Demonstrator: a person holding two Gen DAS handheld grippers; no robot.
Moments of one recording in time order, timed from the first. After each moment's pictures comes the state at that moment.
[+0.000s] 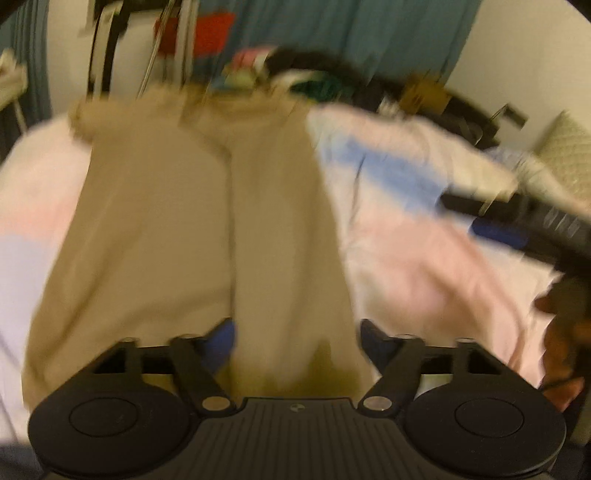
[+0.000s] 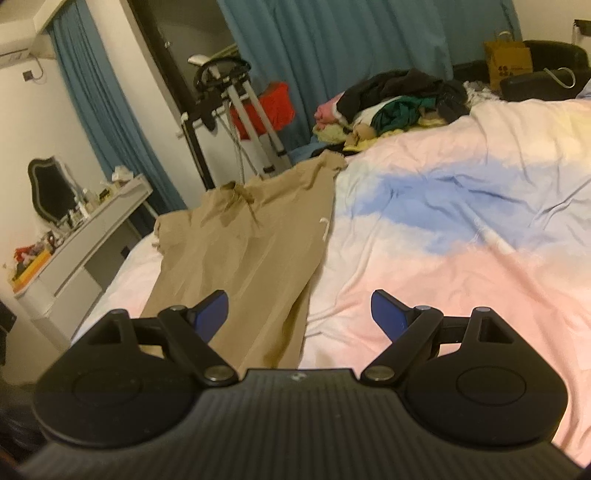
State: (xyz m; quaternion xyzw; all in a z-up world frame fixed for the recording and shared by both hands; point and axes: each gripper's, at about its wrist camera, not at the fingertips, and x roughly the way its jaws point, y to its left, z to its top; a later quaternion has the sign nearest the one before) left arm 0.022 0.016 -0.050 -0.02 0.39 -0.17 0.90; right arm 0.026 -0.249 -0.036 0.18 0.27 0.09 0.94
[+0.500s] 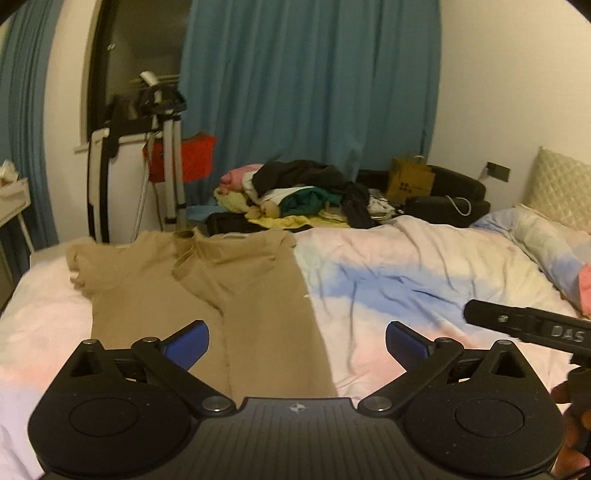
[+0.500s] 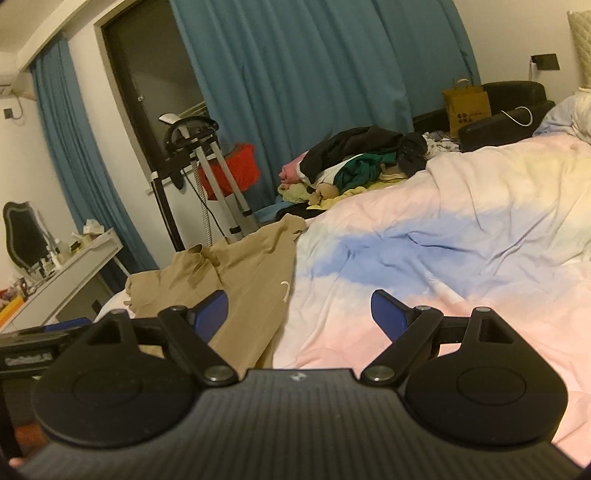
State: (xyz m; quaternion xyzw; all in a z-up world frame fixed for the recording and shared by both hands) left arm 0.051 -0.027 -0.003 0.02 0.25 -0.15 0.96; right arm 0.012 -0.268 -0.023 0.19 0.19 0.03 0.96
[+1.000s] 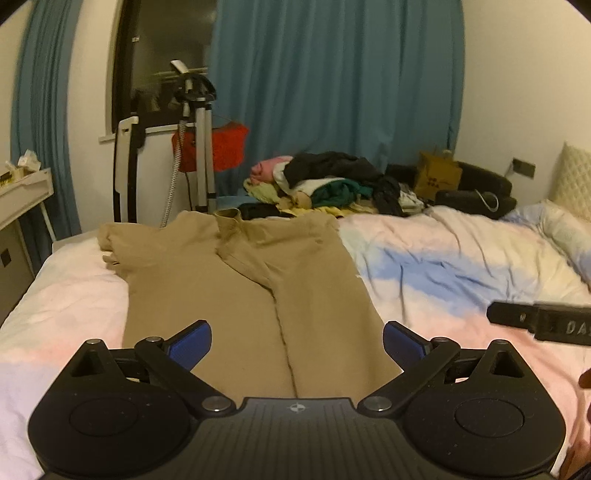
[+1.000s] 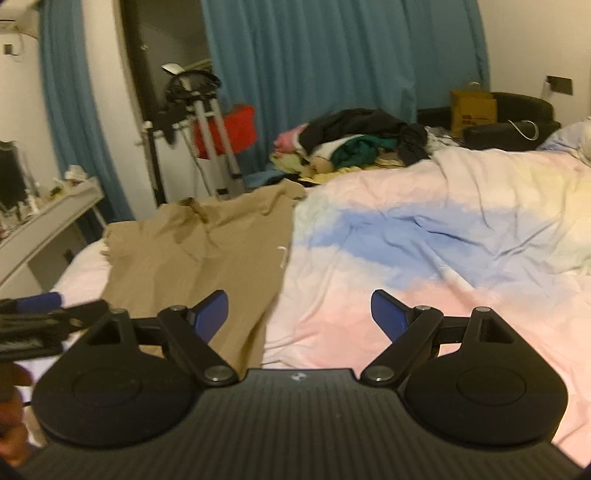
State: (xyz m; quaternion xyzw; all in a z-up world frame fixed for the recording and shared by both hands) left arm 0.057 0.035 -0.028 0.01 0.25 -0.12 0.96; right arm 0.036 -0.221 -0.037 0.12 0.25 0.00 0.96
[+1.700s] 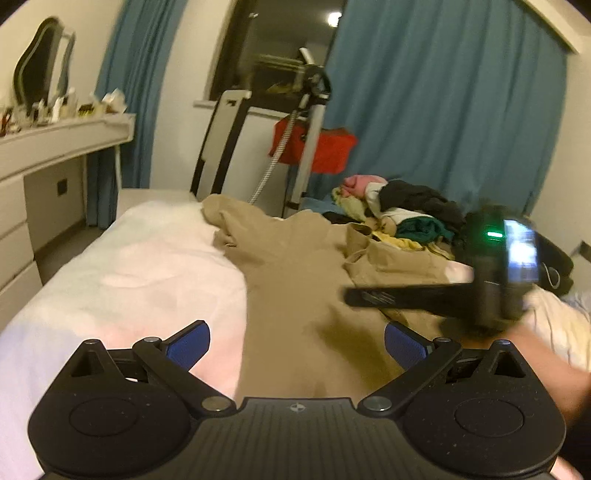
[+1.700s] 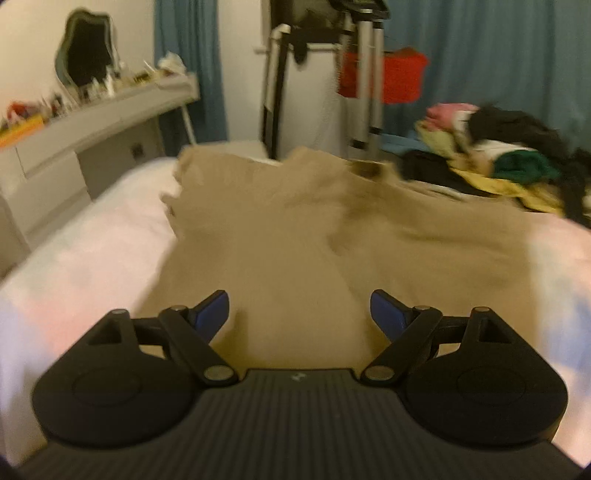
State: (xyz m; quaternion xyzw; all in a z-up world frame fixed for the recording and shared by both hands) left arm 0.097 0.179 -0.033 -0.12 0.25 0.00 0.96; right arm 0.276 0.011 -0.080 -0.03 0.30 0.21 0.93
